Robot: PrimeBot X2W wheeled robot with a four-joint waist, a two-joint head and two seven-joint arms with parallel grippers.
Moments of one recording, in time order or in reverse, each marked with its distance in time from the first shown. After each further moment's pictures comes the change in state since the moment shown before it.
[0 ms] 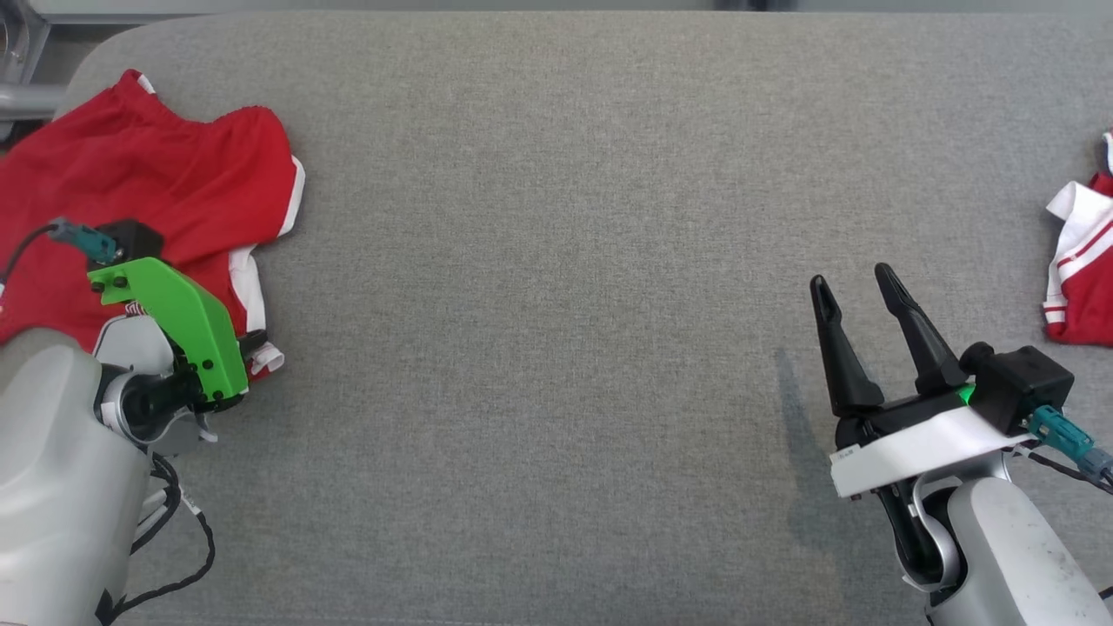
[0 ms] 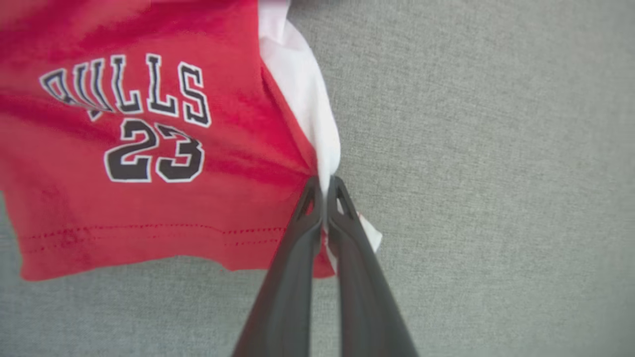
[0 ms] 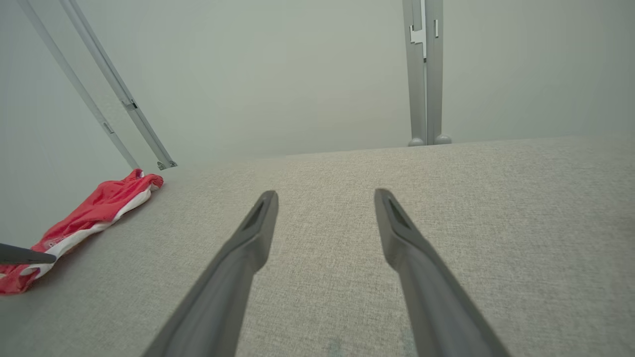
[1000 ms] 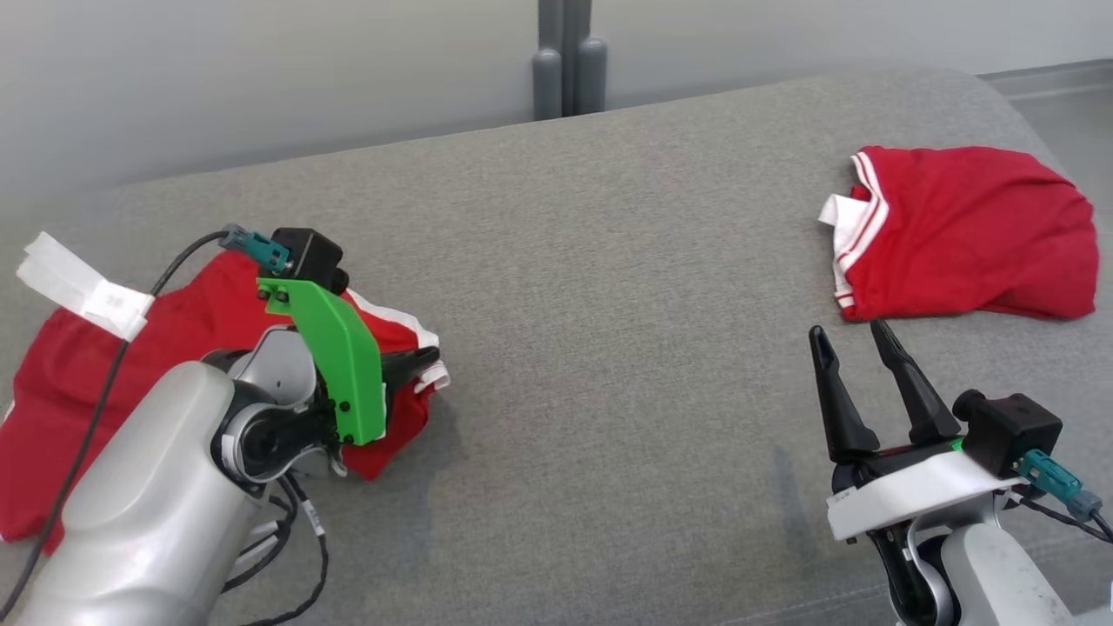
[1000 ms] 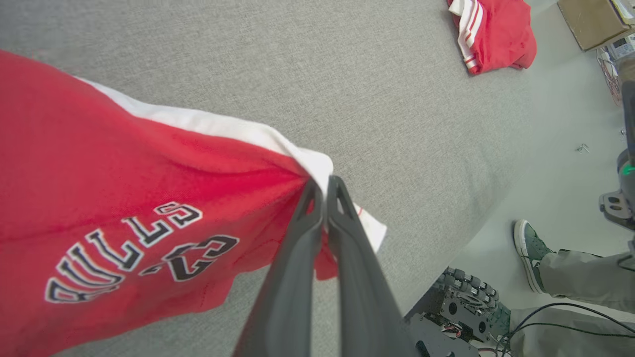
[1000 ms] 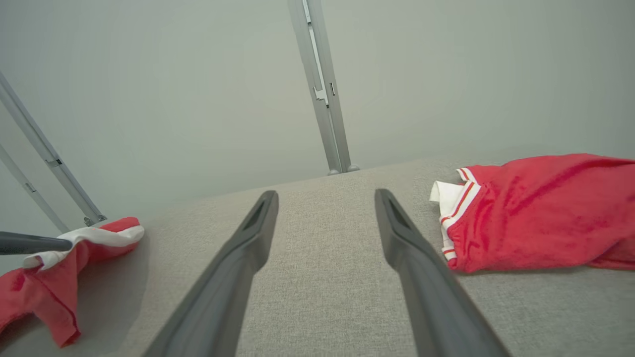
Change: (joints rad) left arm 0.114 0.020 -0.220 -0.452 -0.186 0.000 0.042; right arm 0.085 0.038 -0.020 0.015 0.012 0.000 0.000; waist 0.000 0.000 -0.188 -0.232
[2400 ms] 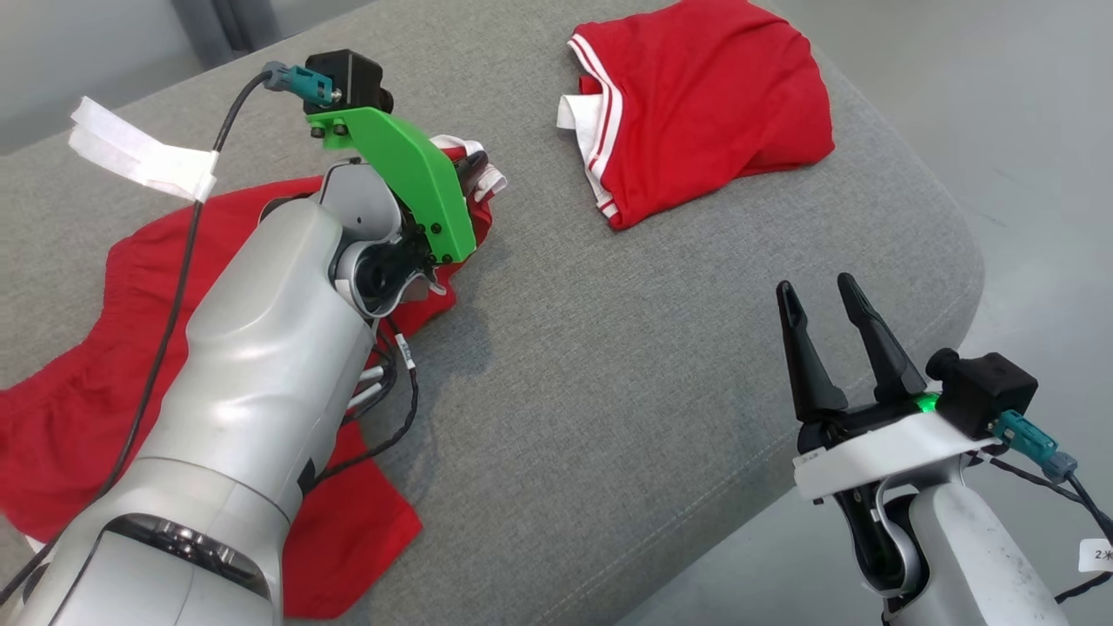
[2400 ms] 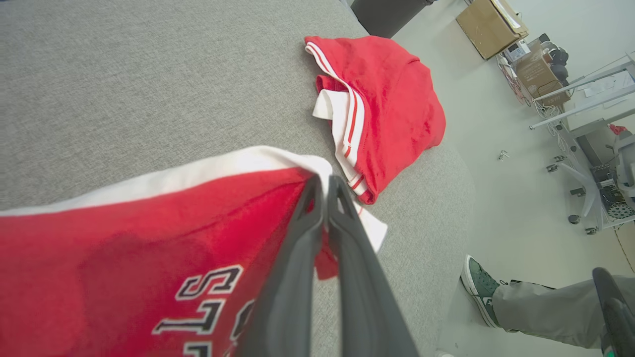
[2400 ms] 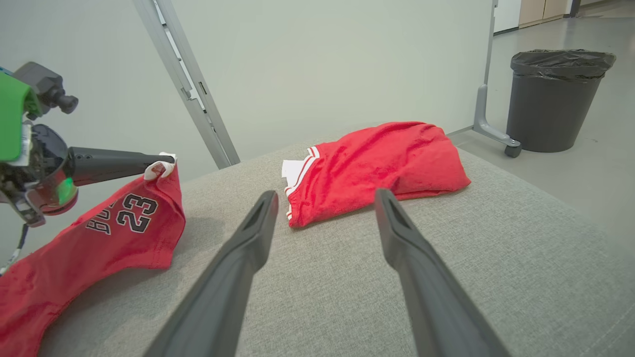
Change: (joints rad) left arm -0.414 -0.350 -0.019 0.594 0.065 0.006 -0.354; right arm -0.087 0.045 0.027 0.007 0.021 0.000 -0.001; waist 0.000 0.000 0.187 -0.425
